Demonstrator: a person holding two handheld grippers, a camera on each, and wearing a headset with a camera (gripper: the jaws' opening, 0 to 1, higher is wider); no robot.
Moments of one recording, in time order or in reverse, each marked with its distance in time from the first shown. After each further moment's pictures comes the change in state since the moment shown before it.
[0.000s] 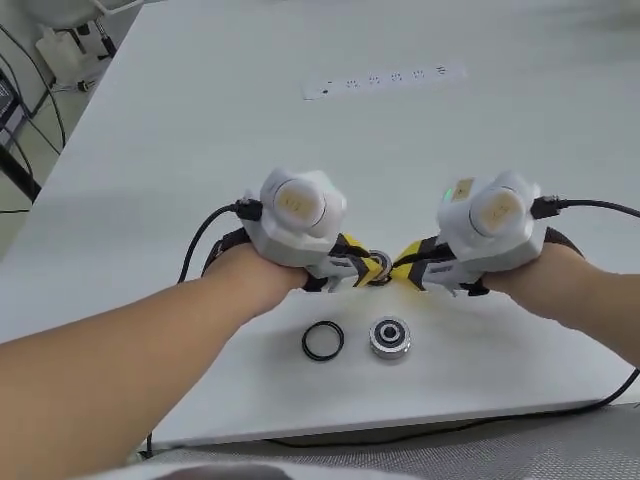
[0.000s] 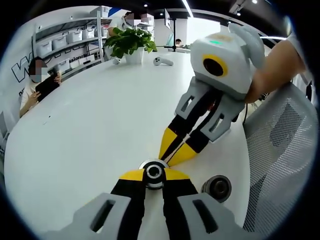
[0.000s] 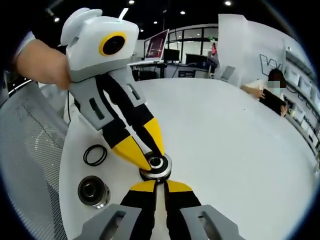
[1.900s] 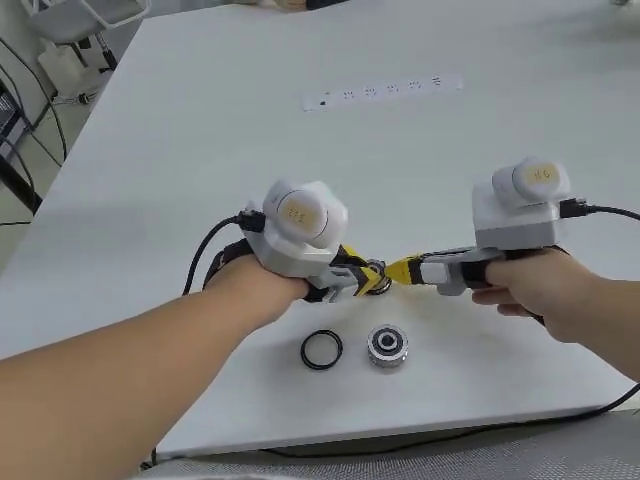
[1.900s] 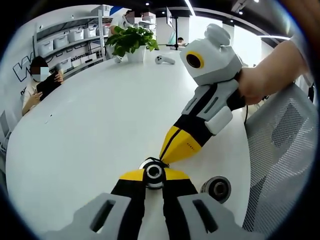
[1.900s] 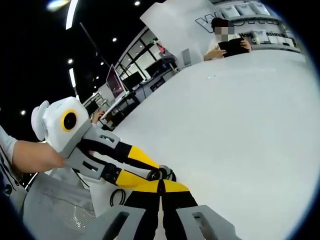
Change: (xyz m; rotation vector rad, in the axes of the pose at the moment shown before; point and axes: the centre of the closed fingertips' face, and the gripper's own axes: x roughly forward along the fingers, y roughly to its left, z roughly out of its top) left arm 0.001 0.000 -0.001 -0.004 0.016 0.021; right arm -0.011 0.008 0.018 0.627 -0.189 0.091
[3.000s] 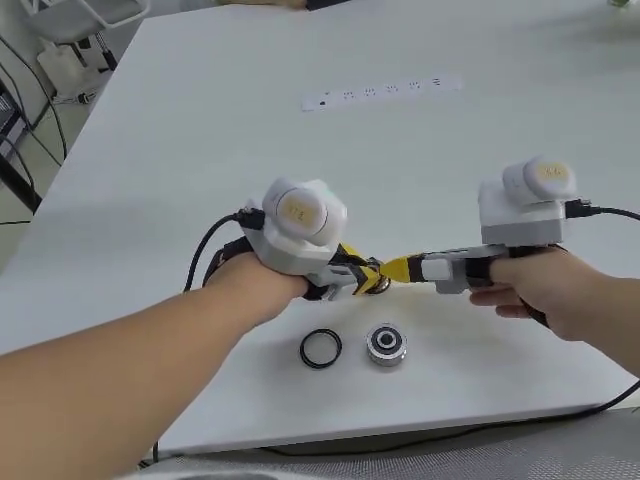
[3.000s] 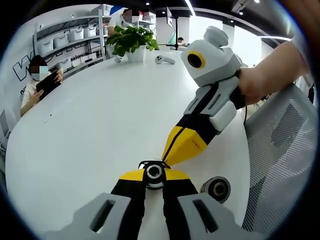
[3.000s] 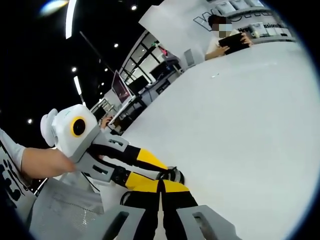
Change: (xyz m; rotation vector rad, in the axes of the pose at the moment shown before) left arm 0.000 0.000 0.000 -0.004 0.001 -0.005; right arm -0.003 0.010 0.001 0.048 -0.022 0.079
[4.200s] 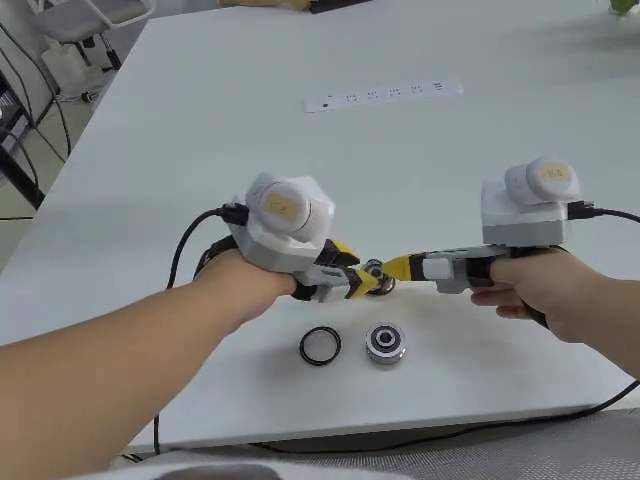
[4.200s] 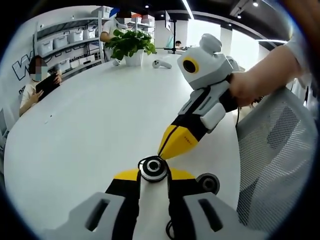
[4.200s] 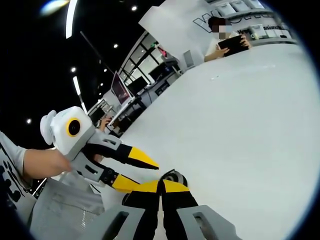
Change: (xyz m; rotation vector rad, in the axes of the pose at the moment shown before) left arm -0.022 -0.006 0.002 -0.009 -0.031 -0.031; right arm -0.003 0.005 0.005 0.004 -0.013 -0.008
